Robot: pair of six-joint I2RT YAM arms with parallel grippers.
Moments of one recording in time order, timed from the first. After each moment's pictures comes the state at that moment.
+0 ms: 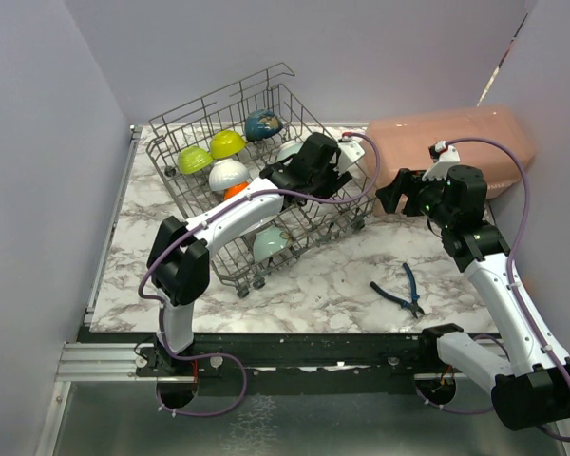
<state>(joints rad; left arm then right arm) -0.77 1.90 1.72 -0.44 -0.17 0.30 0.17 0.98 0.94 -0.32 -0.20 0.23</state>
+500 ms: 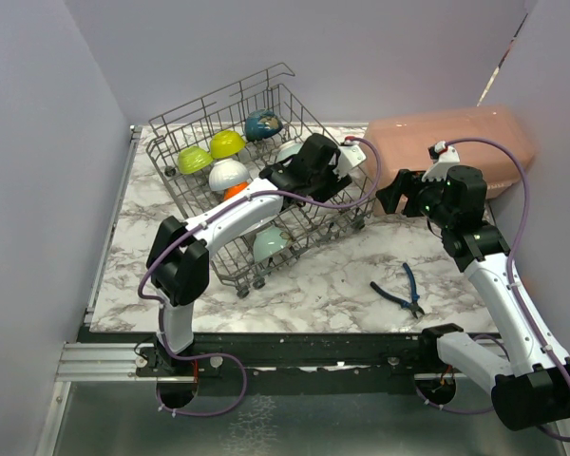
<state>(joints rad) -0.77 1.90 1.71 -0.44 -0.14 0.37 0.17 0.98 0.94 -0.33 -0.20 0.23</state>
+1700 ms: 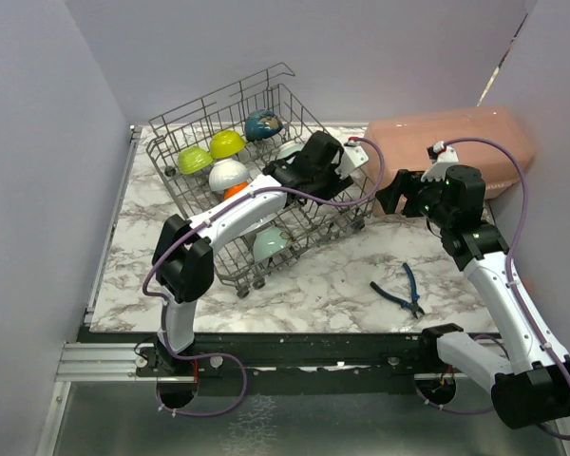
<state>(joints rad) -0.78 1.94 1.78 -0.52 -0.12 0.39 0.17 0.99 0.94 -0.33 -0.20 0.23</state>
